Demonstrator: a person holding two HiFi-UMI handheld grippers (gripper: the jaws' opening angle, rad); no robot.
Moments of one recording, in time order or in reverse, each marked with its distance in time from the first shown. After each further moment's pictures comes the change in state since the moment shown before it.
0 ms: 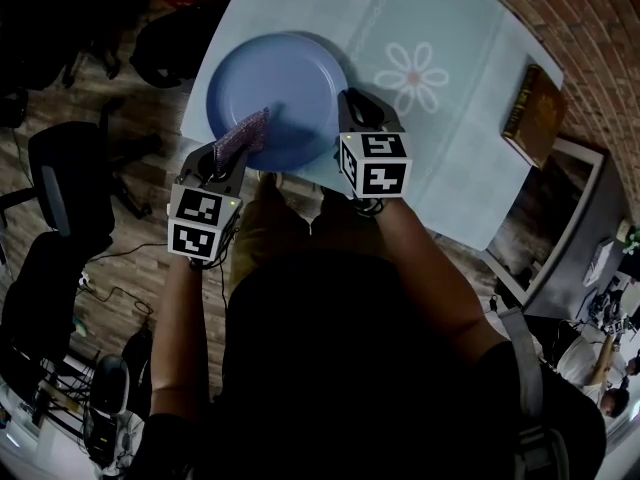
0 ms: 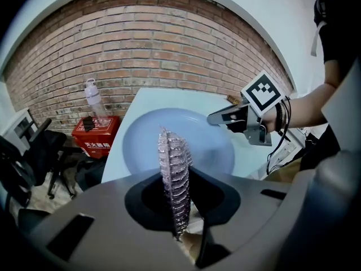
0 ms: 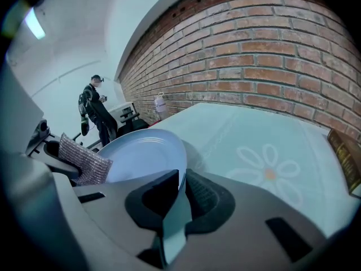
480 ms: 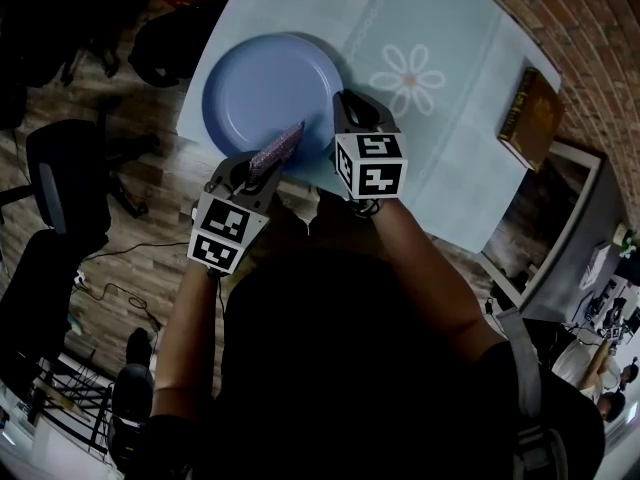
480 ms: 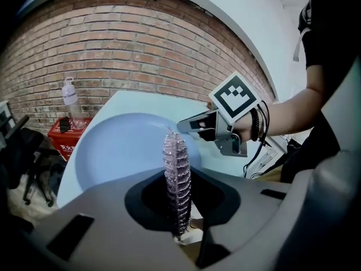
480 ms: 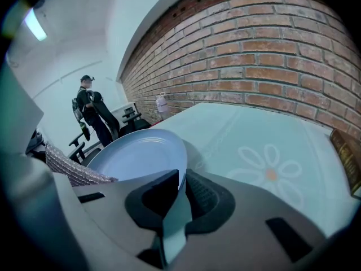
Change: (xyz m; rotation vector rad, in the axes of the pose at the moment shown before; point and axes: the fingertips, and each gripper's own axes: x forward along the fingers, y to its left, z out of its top) left arm 0.013 -0.072 0.018 0.018 -0.071 -0.173; right arm -0.001 0.000 0.000 -0.004 0.002 0.021
